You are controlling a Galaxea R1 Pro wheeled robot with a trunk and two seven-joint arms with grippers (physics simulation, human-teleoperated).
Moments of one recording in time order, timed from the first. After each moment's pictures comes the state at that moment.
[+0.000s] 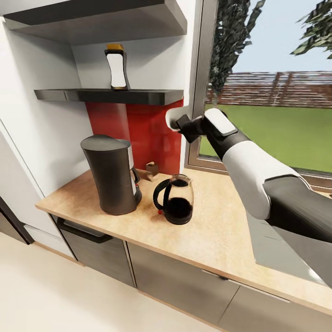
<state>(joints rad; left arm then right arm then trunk) 0.05 0.09 0.01 0.04 0.07 -0.12 0.02 -1.67 0.17 0.12 -0.36 -1.29 0.46 -0.49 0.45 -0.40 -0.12</state>
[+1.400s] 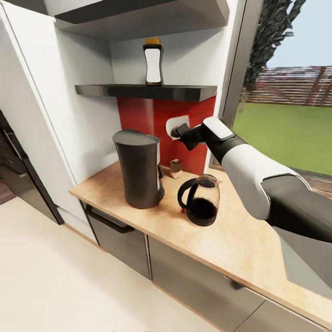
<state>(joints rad) 0.05 0.09 0.02 0.04 0.09 -0.12 0.02 -1.66 0.17 0.12 -0.27 -1.29 0.46 -0.46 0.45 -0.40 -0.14</state>
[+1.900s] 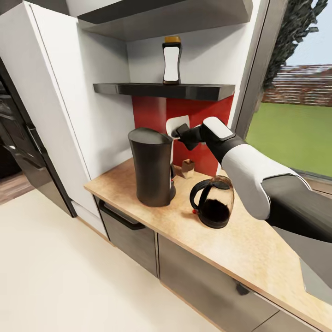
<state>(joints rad) 0.05 0.09 0.01 0.04 0.09 -0.12 0.02 -1.66 0.17 0.12 -0.27 -1.29 0.46 -0.46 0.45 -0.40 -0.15</state>
